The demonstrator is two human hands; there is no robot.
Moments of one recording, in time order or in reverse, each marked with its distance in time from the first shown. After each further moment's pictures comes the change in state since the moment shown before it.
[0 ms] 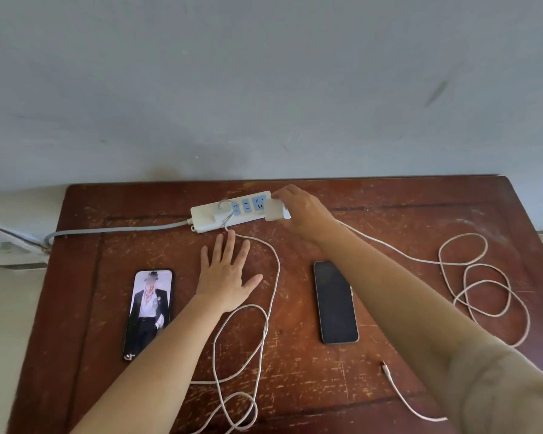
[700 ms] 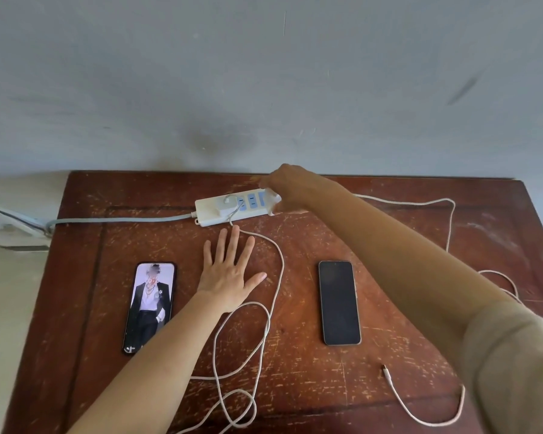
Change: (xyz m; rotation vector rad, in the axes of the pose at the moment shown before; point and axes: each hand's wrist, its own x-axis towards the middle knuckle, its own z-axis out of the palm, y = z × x) left_hand -0.001 -0.005 0.013 0.020 -0.007 0.033; right_hand 0.054 -0.032 -0.040 -0.306 -0.322 -0.147
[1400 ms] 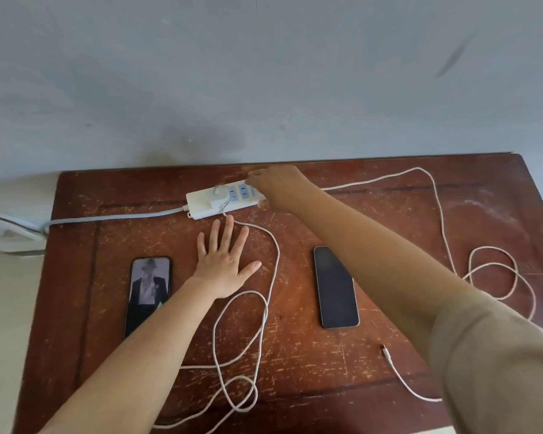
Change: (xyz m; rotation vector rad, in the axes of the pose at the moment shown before) left_hand 0.002 -0.001 -0.013 -0.014 -0.128 0.008; right_hand -0.006 -0.010 0.026 -0.140 0.070 -0.013
